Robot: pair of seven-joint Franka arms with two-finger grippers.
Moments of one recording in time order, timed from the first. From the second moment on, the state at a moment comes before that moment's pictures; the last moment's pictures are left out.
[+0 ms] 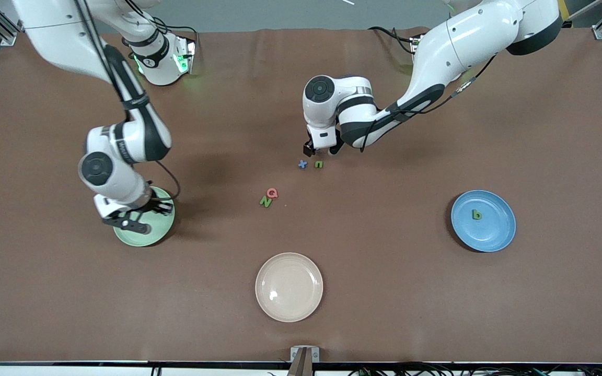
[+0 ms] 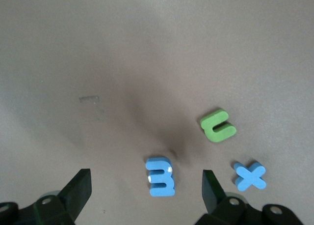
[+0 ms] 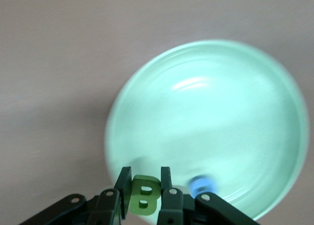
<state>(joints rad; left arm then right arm) -0.01 0.82 -0.99 -1.99 0.78 2.25 -2.38 0.16 0.41 -0.06 -2.07 -0.03 2.45 0.33</state>
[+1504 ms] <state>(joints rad) -0.12 0.83 -0.90 -1.98 0.78 2.32 -2.38 0.01 0.45 -0.02 -2.15 -0.03 2.59 0.10</state>
